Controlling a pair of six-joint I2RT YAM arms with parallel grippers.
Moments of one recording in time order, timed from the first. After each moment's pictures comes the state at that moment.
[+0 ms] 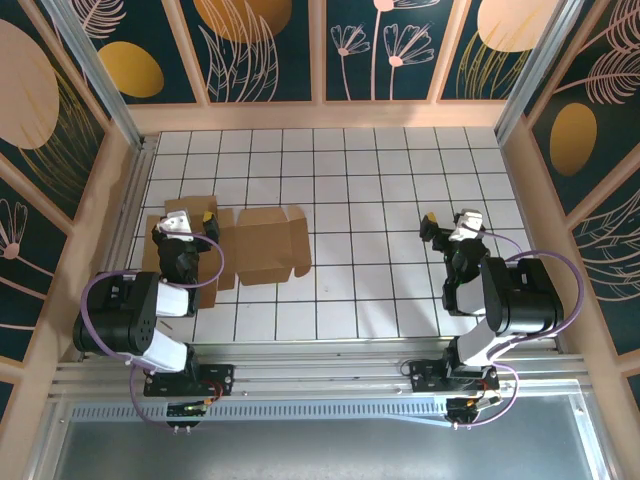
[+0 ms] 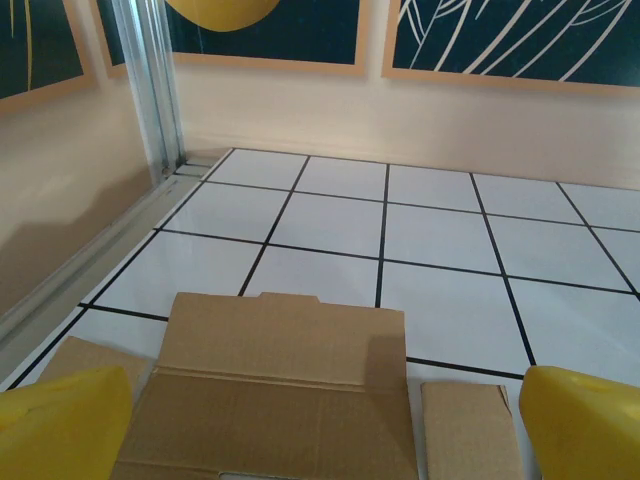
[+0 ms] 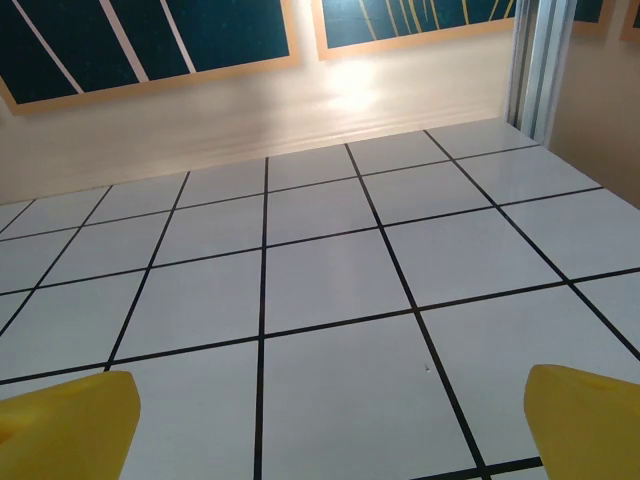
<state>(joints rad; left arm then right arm) -0.01 1.52 0.22 1.17 -0.16 -0.09 -0.02 1.57 0.19 1.26 0.03 0.13</state>
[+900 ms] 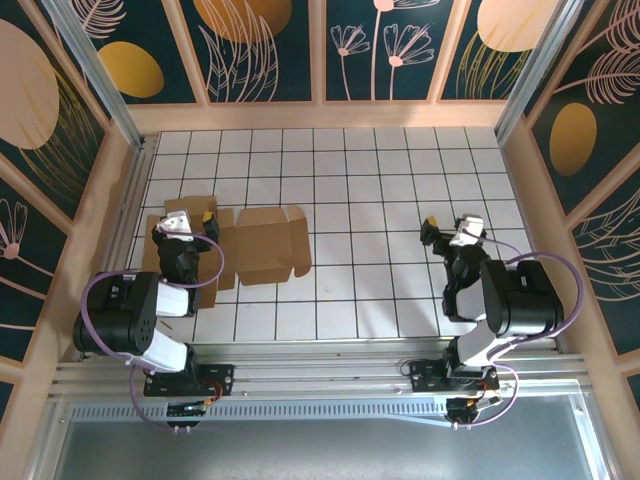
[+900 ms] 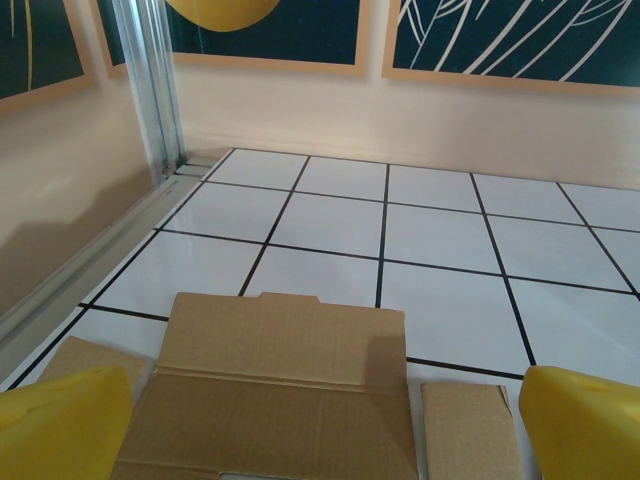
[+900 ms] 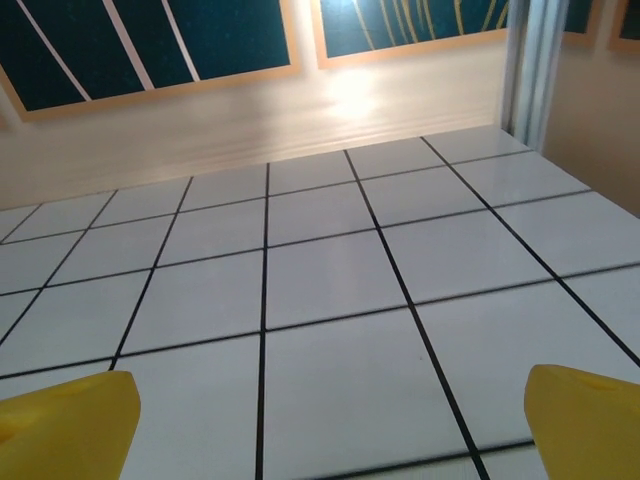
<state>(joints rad) -0.01 1.51 0.22 1.17 -0.17 -0.09 -0.01 1.54 0.12 1.33 0.04 0.12</state>
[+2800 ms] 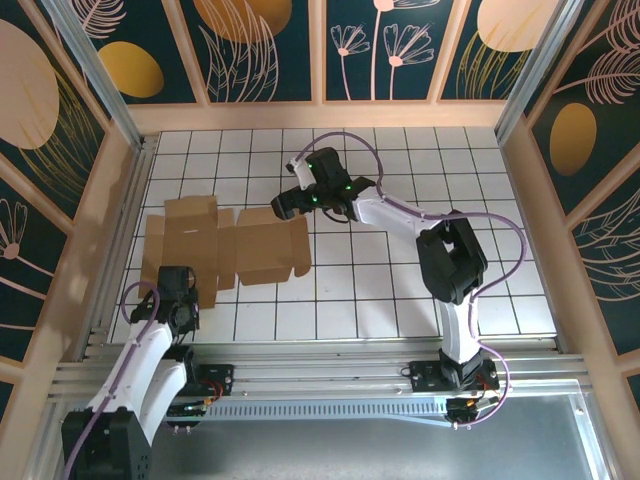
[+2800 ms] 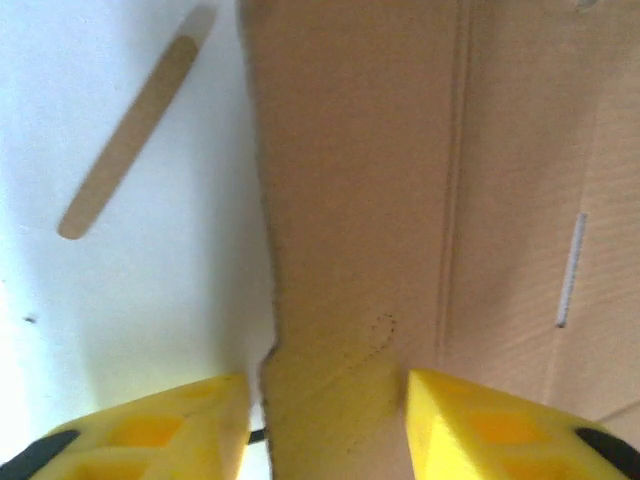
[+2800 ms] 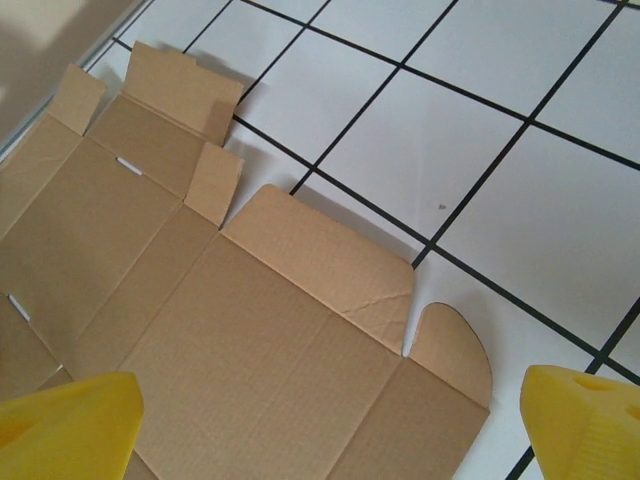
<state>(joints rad) -0.01 0.79 0.29 -0.67 -0.13 -1.65 0.70 1.98 1.56 -0.27 -0.26 0.15</state>
